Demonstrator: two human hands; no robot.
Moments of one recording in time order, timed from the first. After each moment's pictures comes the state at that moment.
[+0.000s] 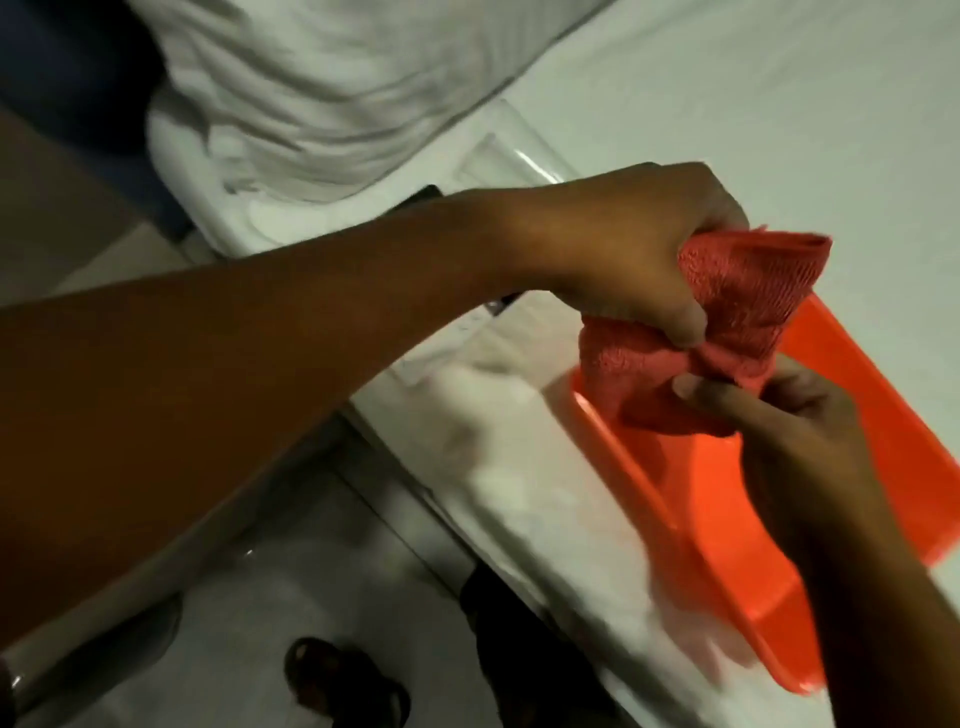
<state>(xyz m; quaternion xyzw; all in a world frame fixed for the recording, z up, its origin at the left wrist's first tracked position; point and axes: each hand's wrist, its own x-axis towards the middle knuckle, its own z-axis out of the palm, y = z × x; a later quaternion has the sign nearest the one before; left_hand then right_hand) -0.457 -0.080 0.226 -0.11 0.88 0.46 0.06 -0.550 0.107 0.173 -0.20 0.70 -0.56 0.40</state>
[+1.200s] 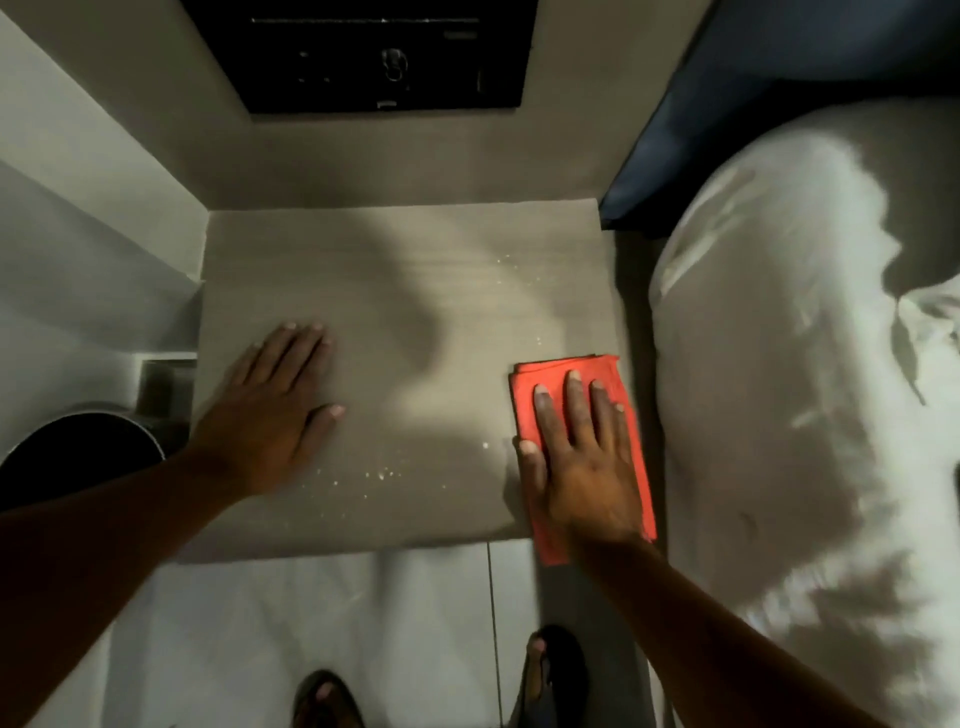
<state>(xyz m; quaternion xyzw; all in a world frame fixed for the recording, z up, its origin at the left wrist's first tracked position) 0.131 -0.066 -0.118 -0.69 0.70 0.12 0.08 -0.214 -0.102 -0.122 -0.81 0.57 -0.01 0.16</state>
